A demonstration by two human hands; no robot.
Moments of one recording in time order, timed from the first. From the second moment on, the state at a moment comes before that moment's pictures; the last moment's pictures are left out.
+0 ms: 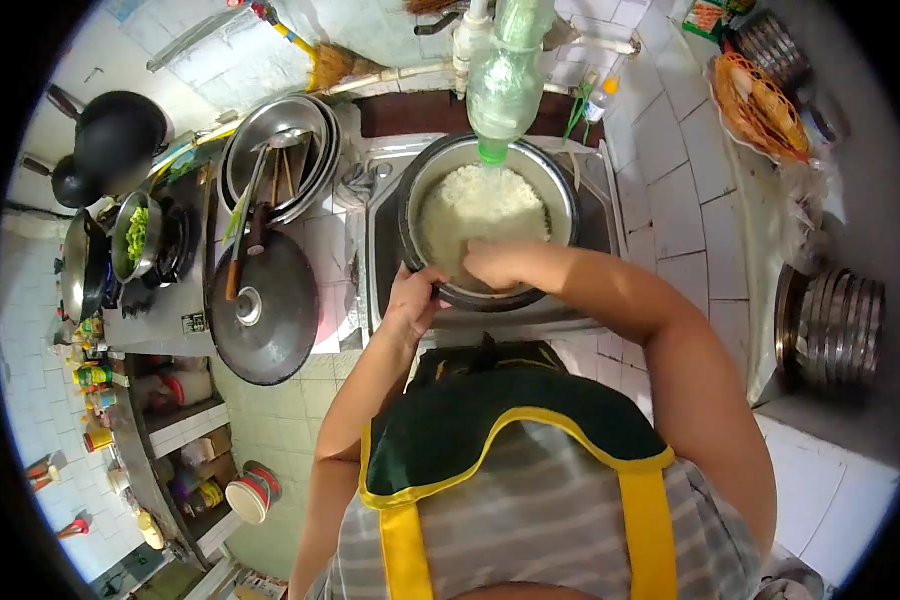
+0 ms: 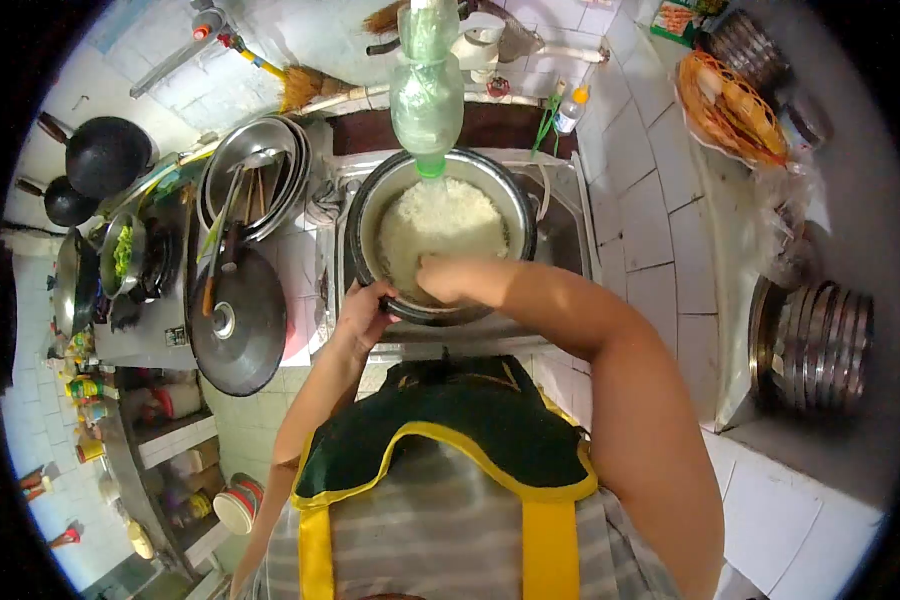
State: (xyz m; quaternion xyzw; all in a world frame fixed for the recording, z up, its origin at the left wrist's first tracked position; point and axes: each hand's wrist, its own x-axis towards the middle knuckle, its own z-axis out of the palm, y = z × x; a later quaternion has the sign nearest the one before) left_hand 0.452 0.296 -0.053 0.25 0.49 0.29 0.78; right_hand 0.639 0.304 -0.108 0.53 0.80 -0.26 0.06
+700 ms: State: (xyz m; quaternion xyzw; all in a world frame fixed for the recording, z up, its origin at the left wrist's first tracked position) left_hand 0.442 0.297 -0.050 0.24 0.49 0.25 0.80; right_hand 0.678 0.313 -0.037 0.30 0.93 -0.16 0.16
